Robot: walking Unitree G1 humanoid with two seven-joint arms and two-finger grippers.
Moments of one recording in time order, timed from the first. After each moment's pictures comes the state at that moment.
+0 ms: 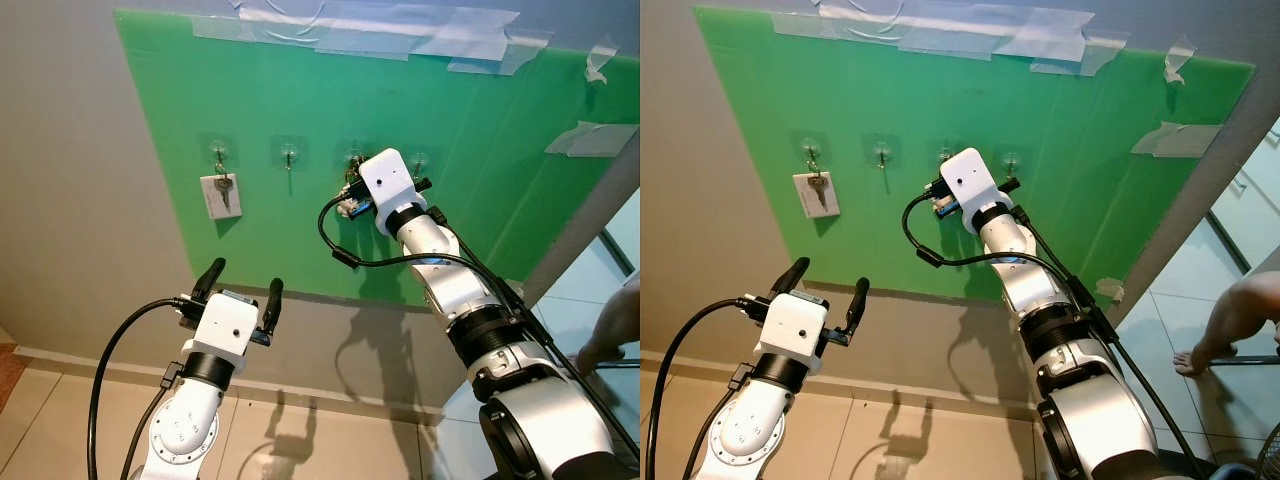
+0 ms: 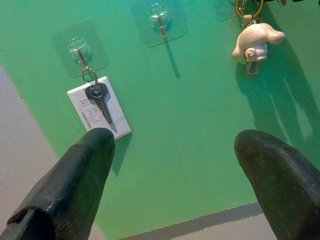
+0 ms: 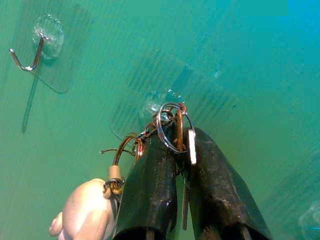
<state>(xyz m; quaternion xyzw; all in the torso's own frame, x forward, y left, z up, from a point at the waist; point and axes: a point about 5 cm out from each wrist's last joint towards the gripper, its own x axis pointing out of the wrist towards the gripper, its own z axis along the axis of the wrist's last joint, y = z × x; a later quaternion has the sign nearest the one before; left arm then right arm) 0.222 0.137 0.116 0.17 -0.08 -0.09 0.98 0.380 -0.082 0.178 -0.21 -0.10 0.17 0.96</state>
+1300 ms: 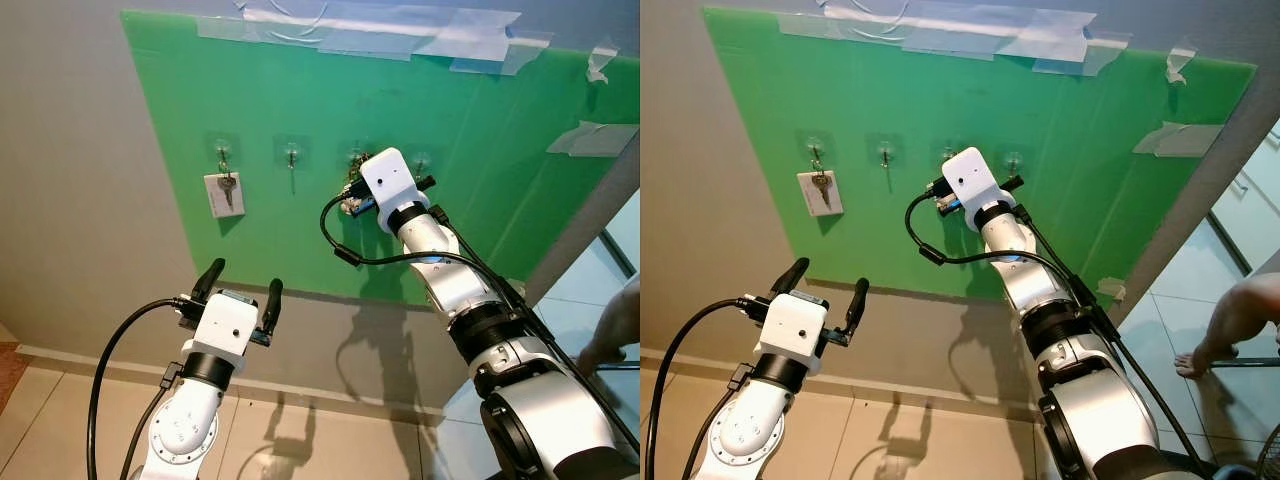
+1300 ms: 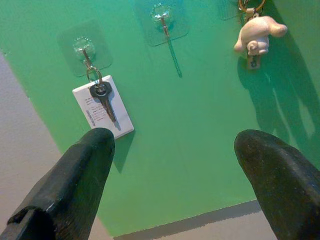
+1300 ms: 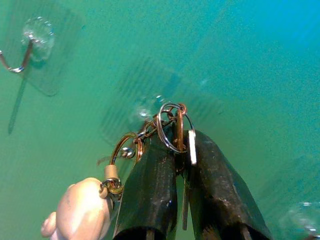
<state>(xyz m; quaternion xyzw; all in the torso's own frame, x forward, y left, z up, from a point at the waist) 0.222 0.137 0.116 0.17 -0.07 -0.09 0.98 0.383 -0.086 0.181 -0.23 -0.11 0.15 0.96</state>
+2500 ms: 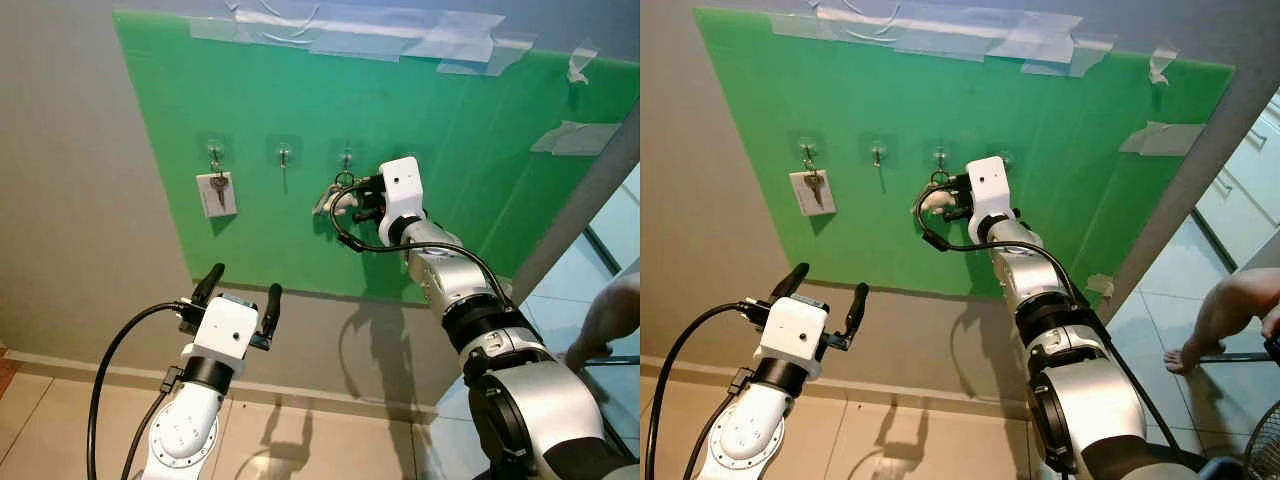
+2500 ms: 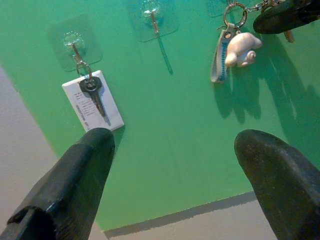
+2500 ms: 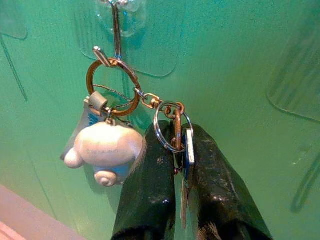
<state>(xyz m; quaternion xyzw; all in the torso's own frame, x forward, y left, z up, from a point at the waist) 0.220 0.138 0.112 0.17 -0.06 -0.09 0.98 0.390 -0.091 0.154 -0.05 0.06 0.18 0.98</state>
